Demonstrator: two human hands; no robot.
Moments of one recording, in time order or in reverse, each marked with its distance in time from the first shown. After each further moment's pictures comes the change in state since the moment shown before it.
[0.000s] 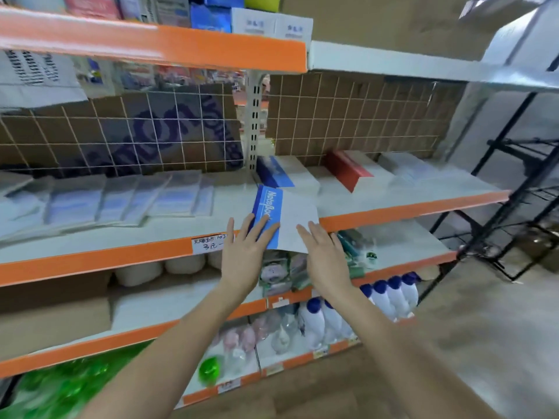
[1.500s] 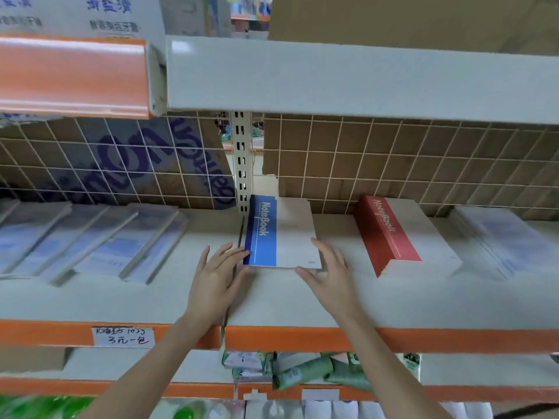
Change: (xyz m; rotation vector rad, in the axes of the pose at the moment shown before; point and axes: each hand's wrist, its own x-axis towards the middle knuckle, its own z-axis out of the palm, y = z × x) left_hand 0.164 -0.015 0.132 -0.225 0.024 -0.401; right_hand 0.242 0.169 0.089 0.854 -0.019 -0.024
